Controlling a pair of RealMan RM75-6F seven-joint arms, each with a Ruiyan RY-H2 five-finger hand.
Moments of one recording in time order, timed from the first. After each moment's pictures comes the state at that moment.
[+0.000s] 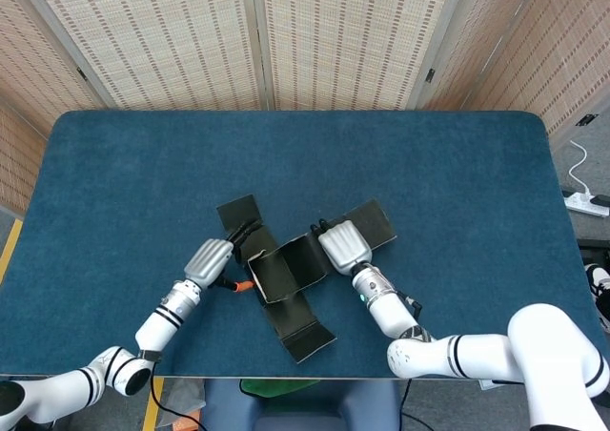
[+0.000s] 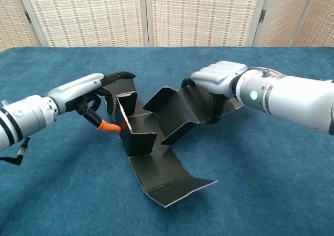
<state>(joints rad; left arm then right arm) -0.69 -1.69 -0.16 -1.16 1.44 0.94 -0.33 1.05 -1.64 0.09 -1.49 -0.67 0.98 -0.89</state>
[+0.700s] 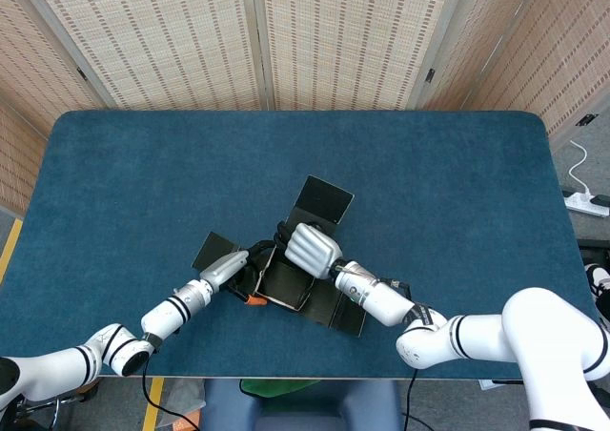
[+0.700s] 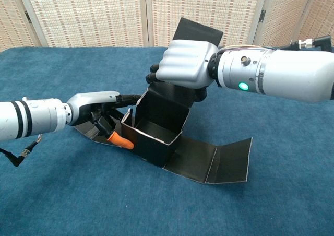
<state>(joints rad) -0.83 -1.60 -0.12 -1.22 1.45 0.61 -0.76 1.18 -1.56 -0.03 -1.45 -1.07 0.90 -1.05</state>
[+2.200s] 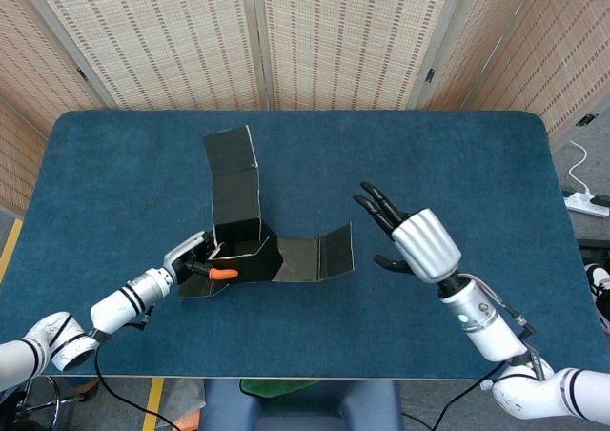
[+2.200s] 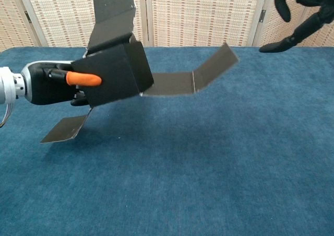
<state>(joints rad) -0.86 -1.36 0.06 -1.25 1.65 0.88 -1.90 0.68 -1.27 0.00 -1.62 -1.53 1.47 -0.07</state>
